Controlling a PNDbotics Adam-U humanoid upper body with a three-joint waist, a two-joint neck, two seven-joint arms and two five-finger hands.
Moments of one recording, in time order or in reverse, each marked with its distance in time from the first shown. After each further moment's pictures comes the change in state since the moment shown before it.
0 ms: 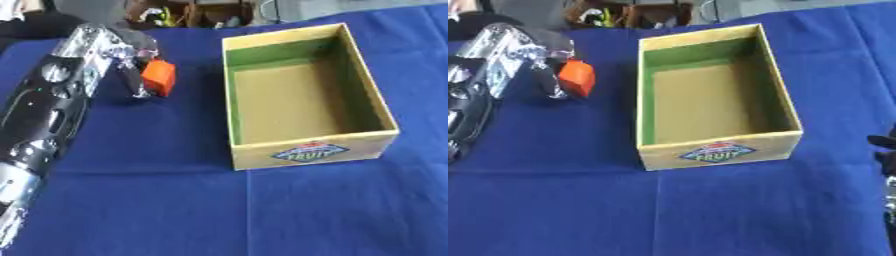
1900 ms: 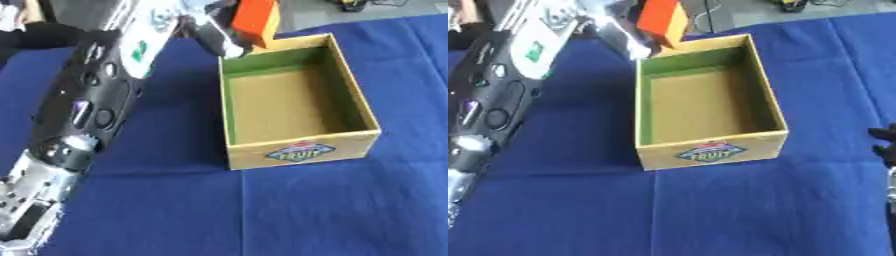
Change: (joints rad) left arm -0.042 -0.202 -0.099 -0.321 0.316 0.147 0.154; right arm 0.010 -0.004 -0.012 0.000 -0.051 -0.004 -0.011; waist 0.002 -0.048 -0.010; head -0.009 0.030
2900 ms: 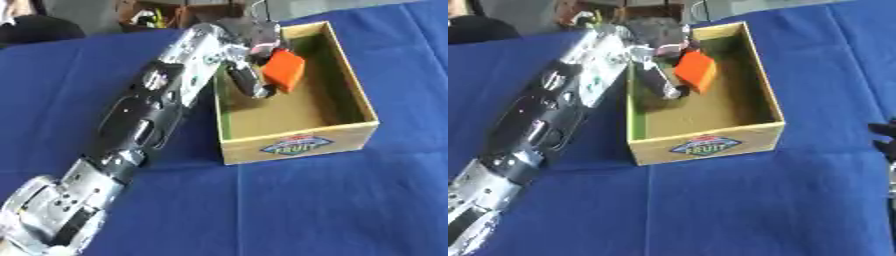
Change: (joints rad) left arm -0.010 -0.140 -0.057 0.206 -0.195 -0.126 0.053; right arm -0.012 0.002 0.006 0.000 0.001 0.005 0.007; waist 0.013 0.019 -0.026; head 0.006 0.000
